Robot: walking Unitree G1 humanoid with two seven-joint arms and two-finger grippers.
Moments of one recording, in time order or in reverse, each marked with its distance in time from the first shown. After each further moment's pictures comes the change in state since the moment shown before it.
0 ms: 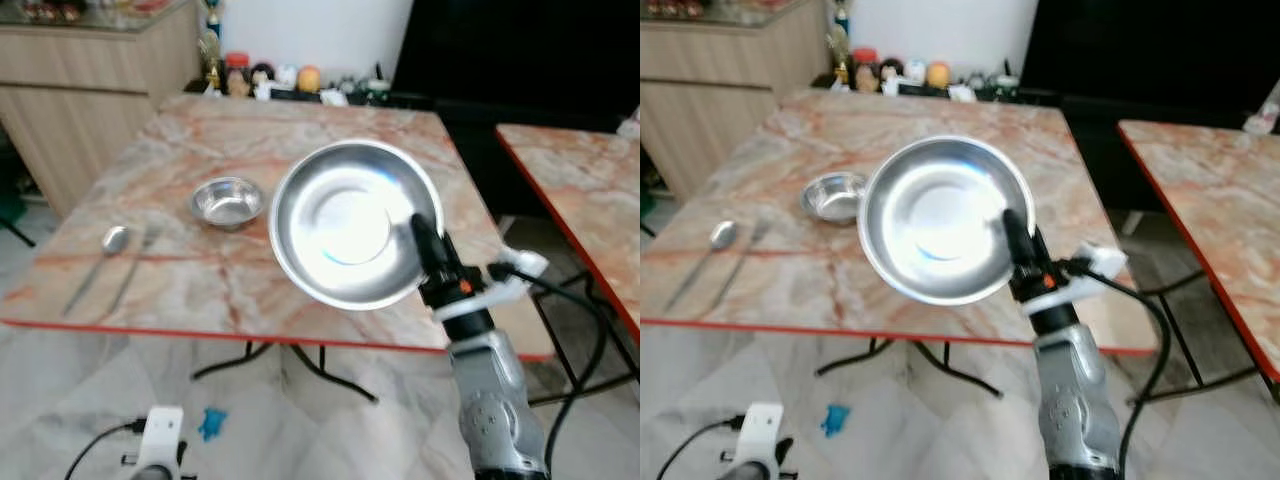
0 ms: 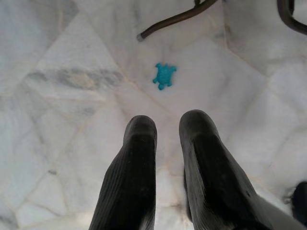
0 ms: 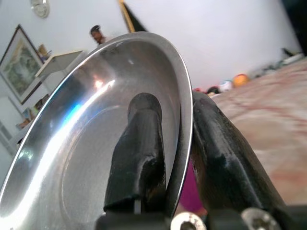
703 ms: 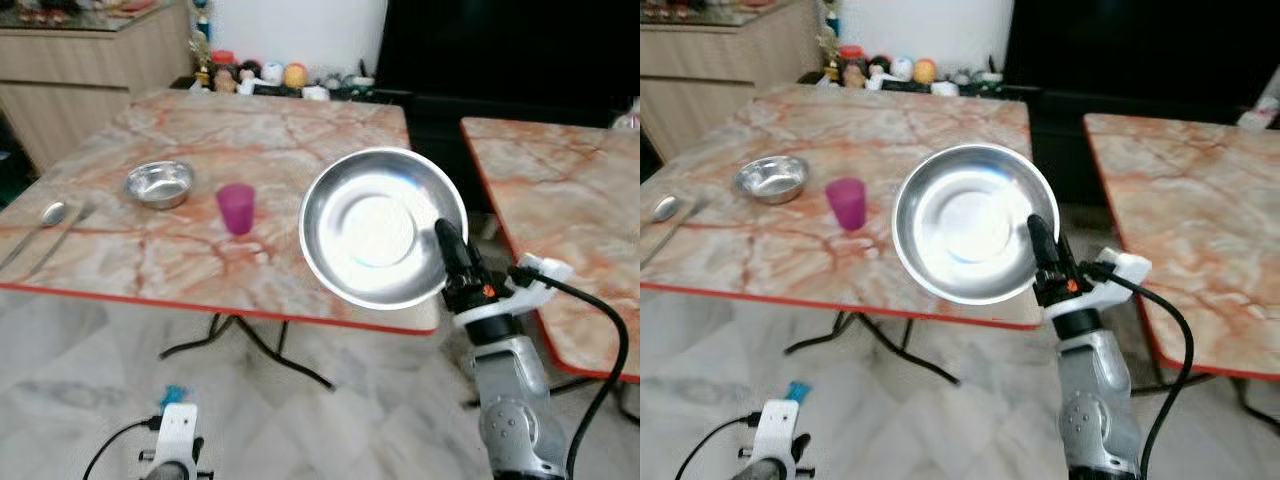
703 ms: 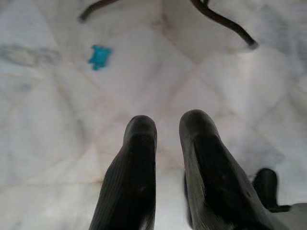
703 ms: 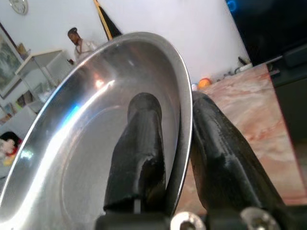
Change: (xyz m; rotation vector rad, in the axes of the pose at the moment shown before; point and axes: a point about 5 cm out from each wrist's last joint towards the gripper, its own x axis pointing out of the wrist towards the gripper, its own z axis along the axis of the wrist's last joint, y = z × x) left arm -0.001 -0.015 -0.002 -0.019 0.007 -0.036; right arm -0.011 -0.015 0.002 -0.025 0.001 -0.082
